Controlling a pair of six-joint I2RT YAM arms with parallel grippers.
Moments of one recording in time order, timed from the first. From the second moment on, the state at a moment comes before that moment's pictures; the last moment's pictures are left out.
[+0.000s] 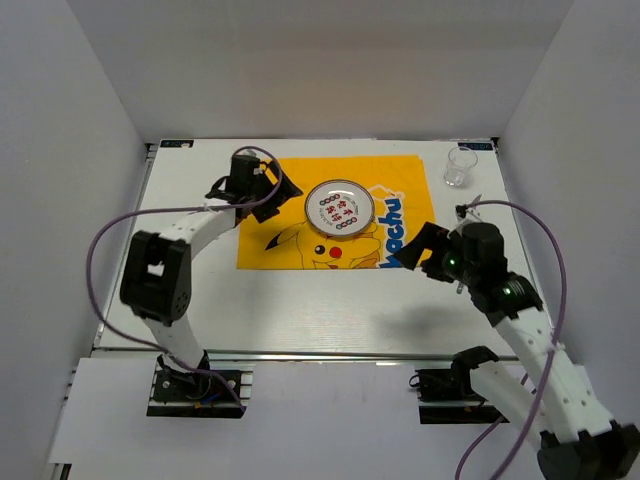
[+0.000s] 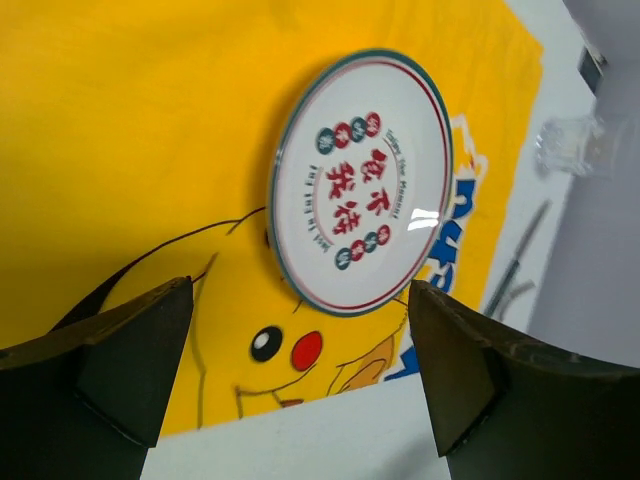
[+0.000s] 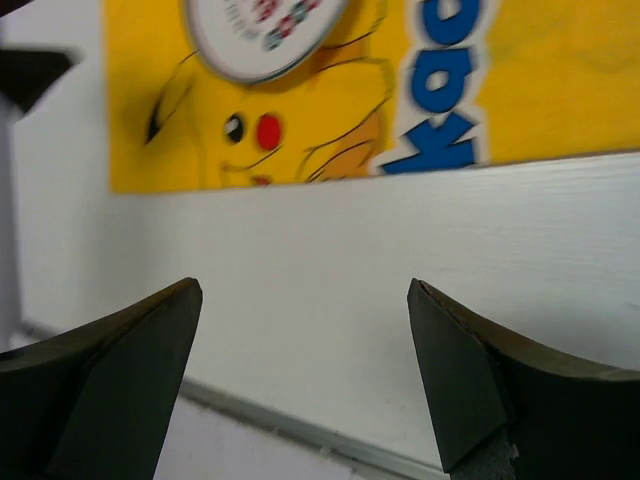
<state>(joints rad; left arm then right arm) -0.32 1.79 1.23 -0.11 0.18 -0.87 0.34 0.72 0.73 -0.56 -0.21 0.62</state>
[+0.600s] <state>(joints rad) -0.32 1.26 1.07 -0.77 -0.36 -0.58 0.05 1.92 1.91 -0.71 0.35 0.61</state>
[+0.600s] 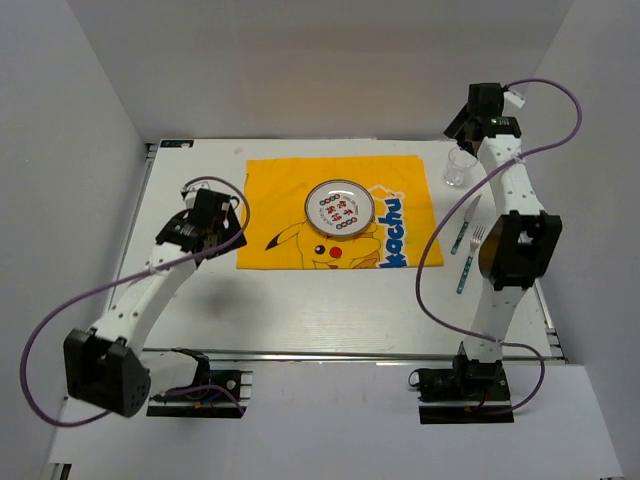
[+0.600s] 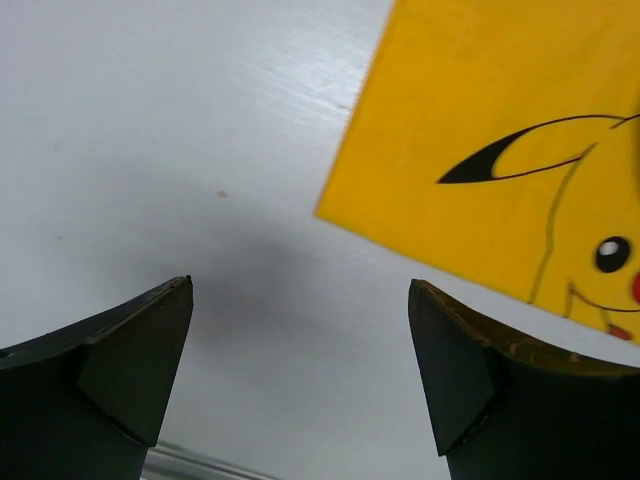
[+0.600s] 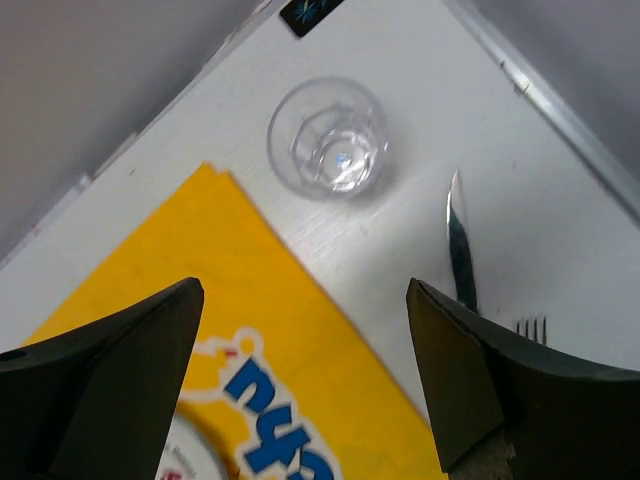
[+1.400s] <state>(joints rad) -0.32 1.01 0.92 -0.71 -0.43 -0.48 -0.15 2.35 2.15 -0.71 0.16 0.43</state>
